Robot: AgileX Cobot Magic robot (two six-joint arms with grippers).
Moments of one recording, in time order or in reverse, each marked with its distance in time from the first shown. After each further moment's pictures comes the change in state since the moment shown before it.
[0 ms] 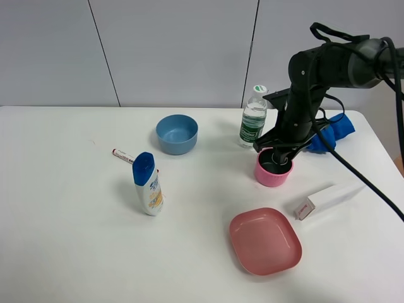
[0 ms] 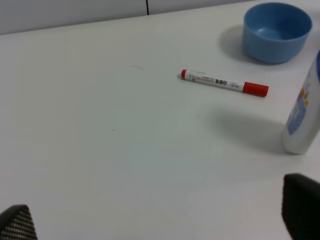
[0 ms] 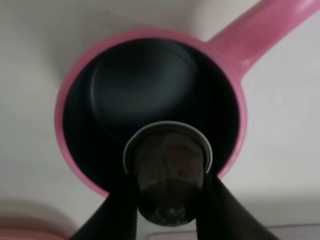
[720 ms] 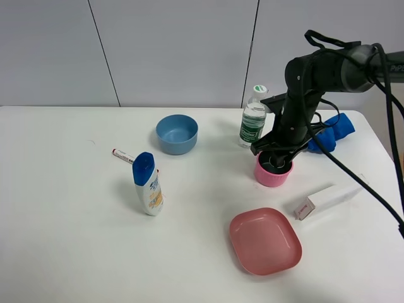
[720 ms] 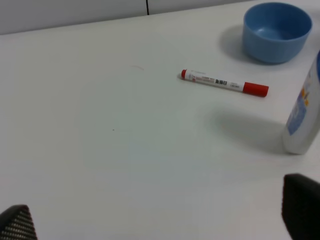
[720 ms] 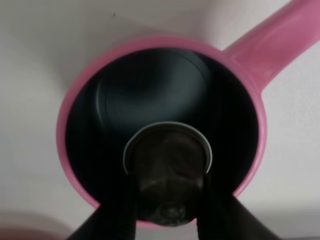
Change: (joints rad) left arm 0.000 0.000 0.000 0.000 0.000 0.000; right arm 0.000 0.027 0.000 0.011 -0.022 0.001
